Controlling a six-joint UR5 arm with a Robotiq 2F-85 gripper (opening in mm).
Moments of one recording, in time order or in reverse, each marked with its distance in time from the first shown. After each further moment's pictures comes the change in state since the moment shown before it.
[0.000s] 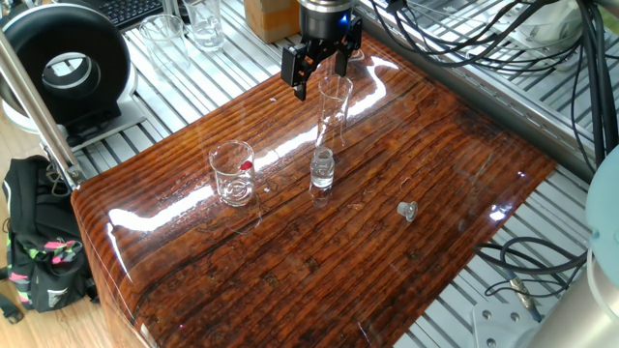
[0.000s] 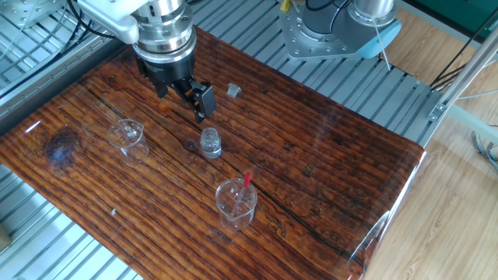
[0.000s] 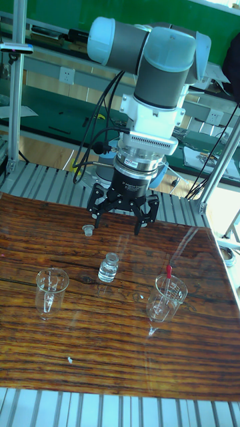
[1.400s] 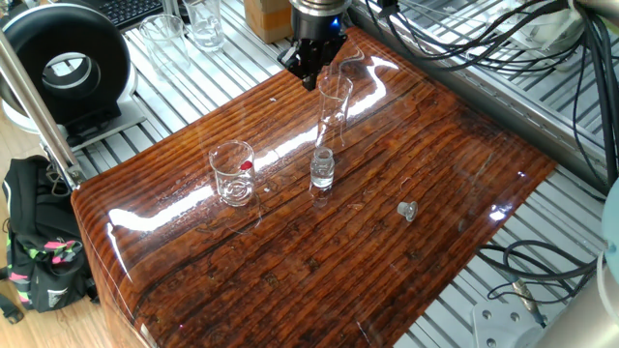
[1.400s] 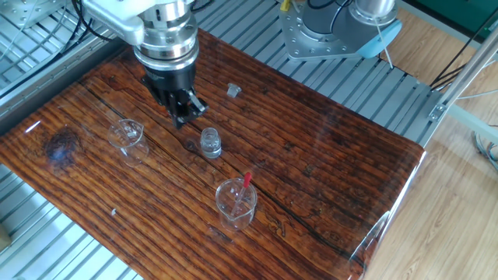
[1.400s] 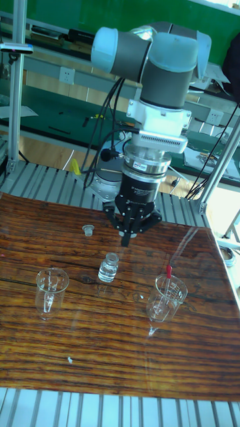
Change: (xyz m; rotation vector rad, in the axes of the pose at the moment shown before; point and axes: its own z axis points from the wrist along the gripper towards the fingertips) arm -0.028 0.038 0.002 -0.056 -0.134 -0.030
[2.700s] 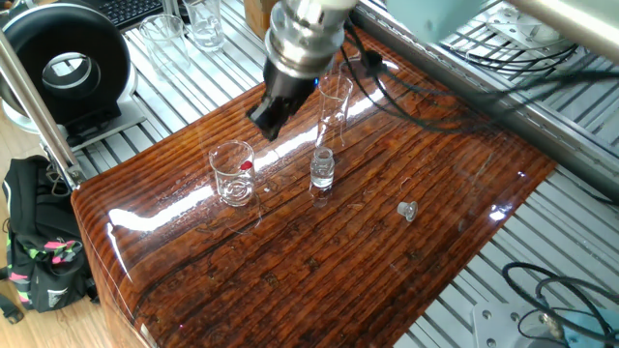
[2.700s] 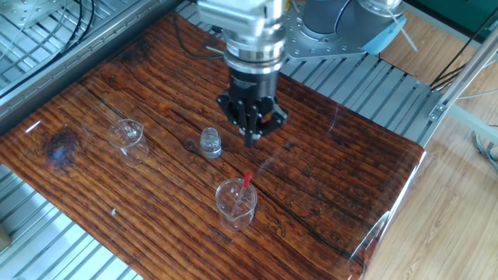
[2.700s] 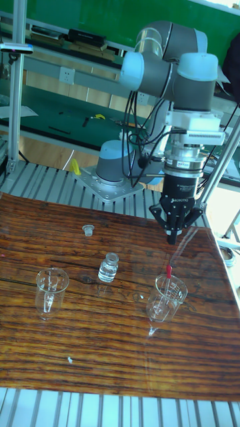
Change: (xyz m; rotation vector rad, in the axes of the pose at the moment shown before) arm 0.049 0.108 0.013 -0.088 -0.153 -0.114
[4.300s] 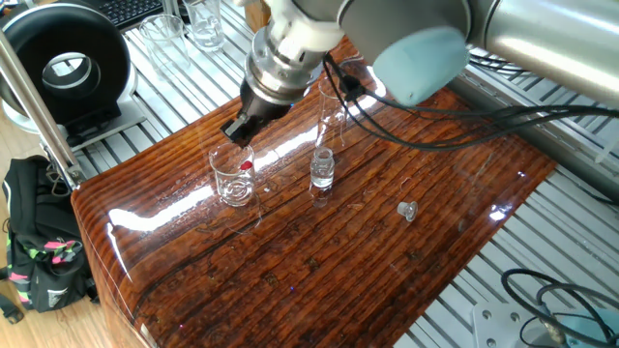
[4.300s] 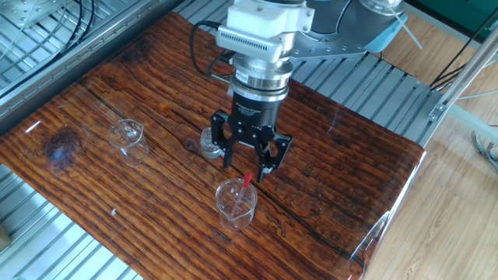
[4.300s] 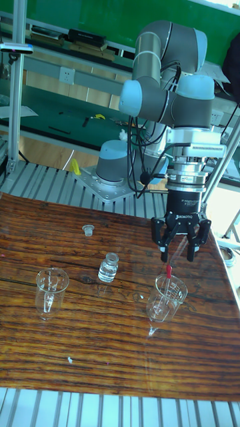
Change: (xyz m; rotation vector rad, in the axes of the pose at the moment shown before) arm -0.031 0.005 0.034 0.026 -0.164 -0.036
